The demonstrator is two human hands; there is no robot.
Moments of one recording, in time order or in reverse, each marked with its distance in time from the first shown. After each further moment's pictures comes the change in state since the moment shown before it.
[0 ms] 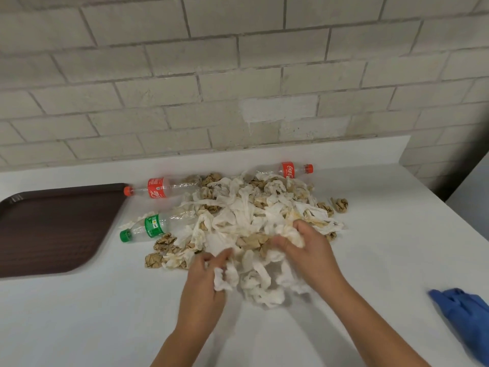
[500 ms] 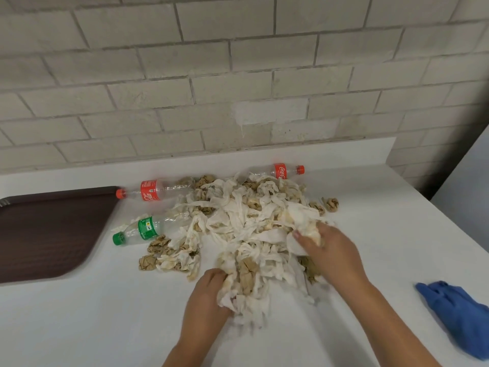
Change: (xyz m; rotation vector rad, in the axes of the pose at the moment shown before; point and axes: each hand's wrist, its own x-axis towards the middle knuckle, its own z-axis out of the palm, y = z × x) left_hand -0.015 -0.015 0.026 -0.018 -0.030 0.018; right_hand -0.001 0.022 -0.035 -0.521 0.115 0.133
